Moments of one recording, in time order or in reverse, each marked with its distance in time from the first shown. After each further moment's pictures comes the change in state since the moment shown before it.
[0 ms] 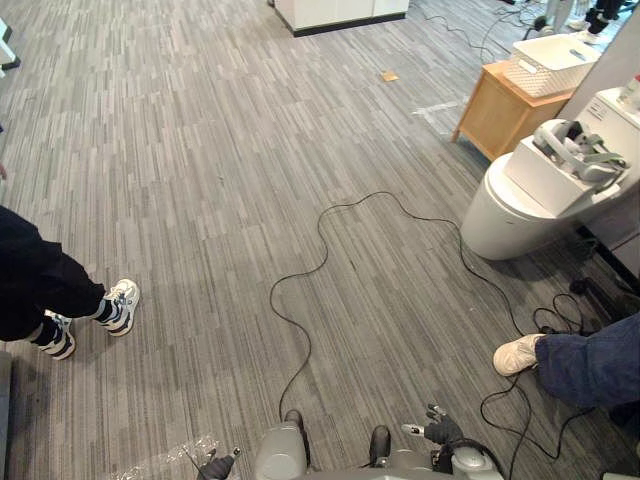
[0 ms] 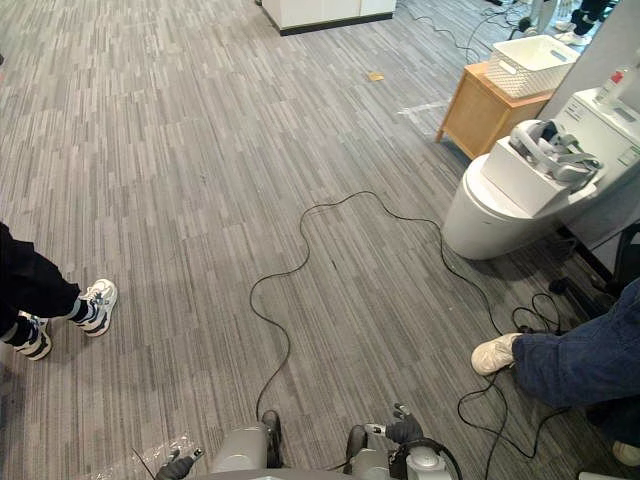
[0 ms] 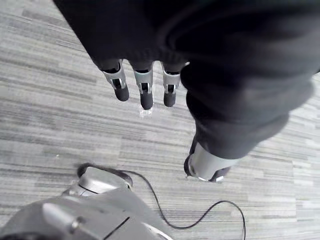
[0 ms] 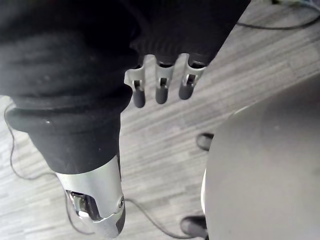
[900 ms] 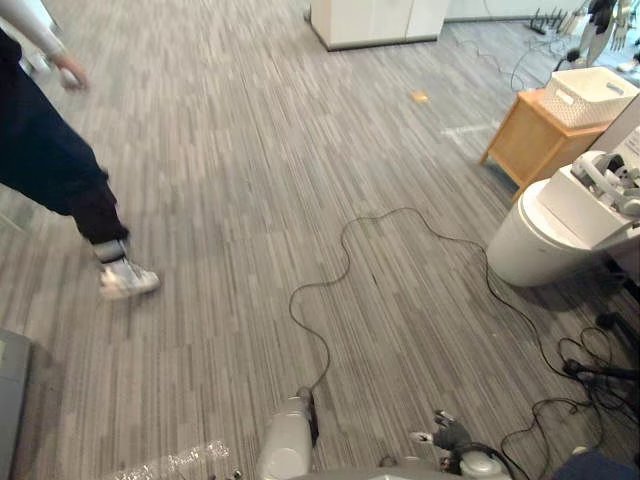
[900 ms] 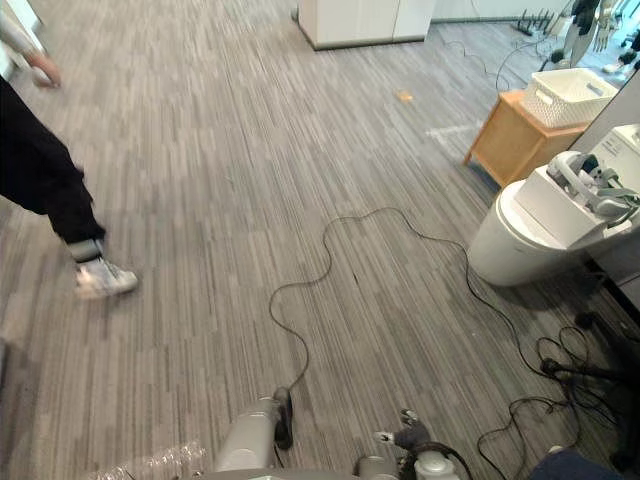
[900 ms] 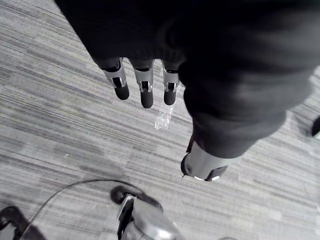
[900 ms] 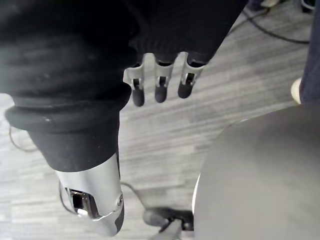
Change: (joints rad) left arm 0.007 0.049 0.210 0.083 -0.036 0.046 -0.001; right arm 0.017 0.042 0.136 -0.003 0.022 0.011 0.008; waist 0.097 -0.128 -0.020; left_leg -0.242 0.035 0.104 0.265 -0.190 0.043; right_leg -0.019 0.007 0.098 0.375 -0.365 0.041
